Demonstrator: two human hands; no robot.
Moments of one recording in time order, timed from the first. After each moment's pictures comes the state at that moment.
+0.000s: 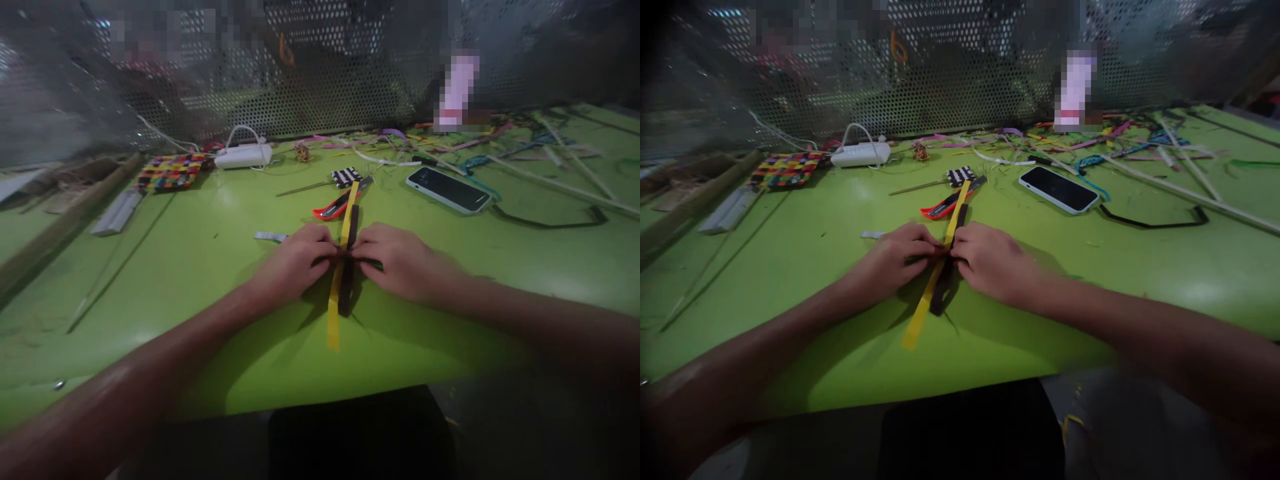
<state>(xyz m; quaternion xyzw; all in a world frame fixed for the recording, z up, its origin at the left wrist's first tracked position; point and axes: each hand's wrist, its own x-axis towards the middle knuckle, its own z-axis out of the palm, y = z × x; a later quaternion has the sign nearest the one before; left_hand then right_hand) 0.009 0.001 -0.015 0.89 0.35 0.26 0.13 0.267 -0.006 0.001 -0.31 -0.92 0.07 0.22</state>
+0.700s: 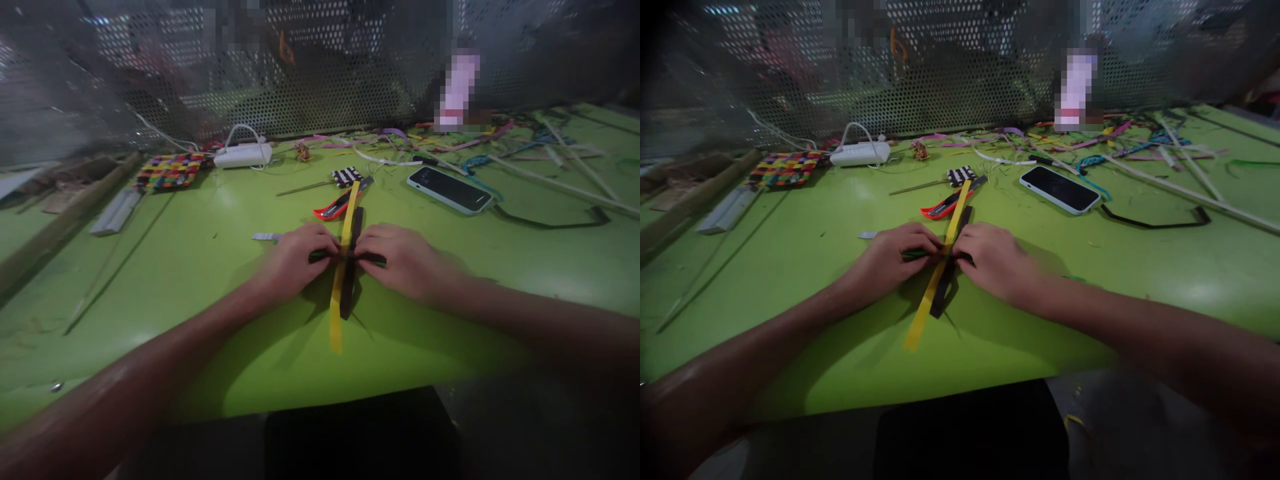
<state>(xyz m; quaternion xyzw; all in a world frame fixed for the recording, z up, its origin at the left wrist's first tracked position) 0.007 0.000 -0.010 0.85 0.36 0.31 0.22 0.268 -0.006 0.004 -0.35 -0.91 0.10 0.22</state>
